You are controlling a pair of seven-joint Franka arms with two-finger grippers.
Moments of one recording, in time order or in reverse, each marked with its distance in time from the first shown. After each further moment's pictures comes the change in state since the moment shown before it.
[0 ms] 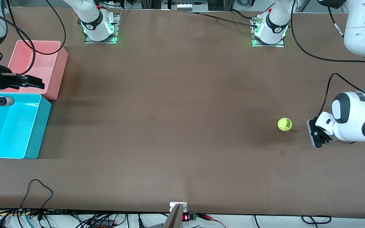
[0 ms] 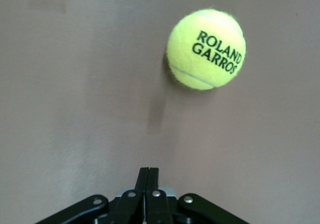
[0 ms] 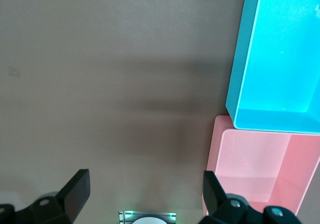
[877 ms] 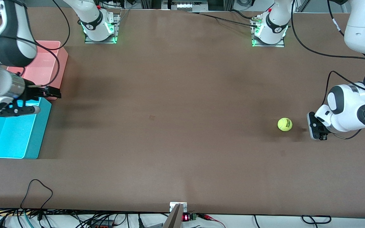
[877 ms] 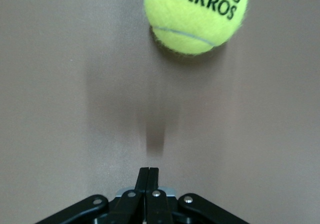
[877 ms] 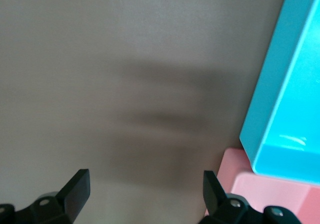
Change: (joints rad) left arm 0.046 -0.072 0.004 -0.226 0.001 0.300 0.151; right arm 0.009 -0.002 0.001 -0.320 0.000 0.367 -0.111
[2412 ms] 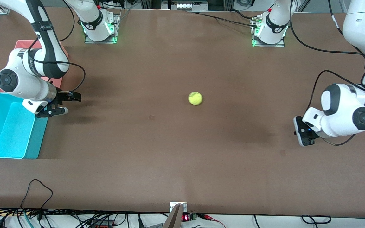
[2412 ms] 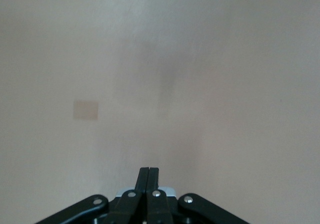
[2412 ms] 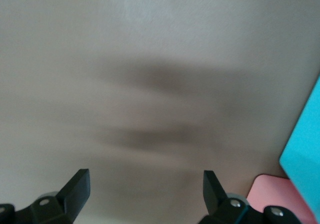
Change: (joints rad) left arm 0.073 -0.021 -0.248 0.155 0.000 -0.220 -0.256; right arm 0.008 0.051 0.002 -0.283 0.000 0.301 -0.033
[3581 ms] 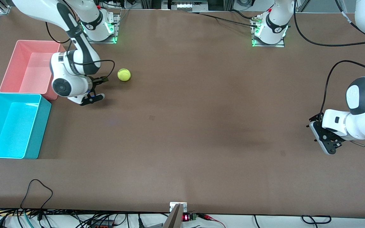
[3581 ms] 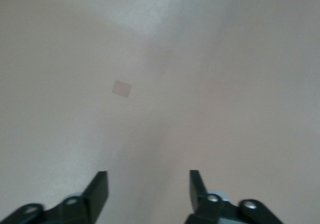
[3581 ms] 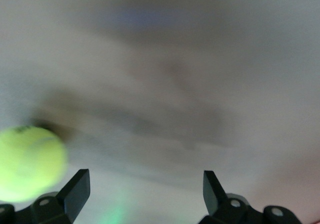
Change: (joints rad) left arm -0.027 -0.021 -0.003 0.250 0.000 -0.289 -0.255; right arm 0.088 0.064 0.121 -0.185 0.011 -0.088 0.068
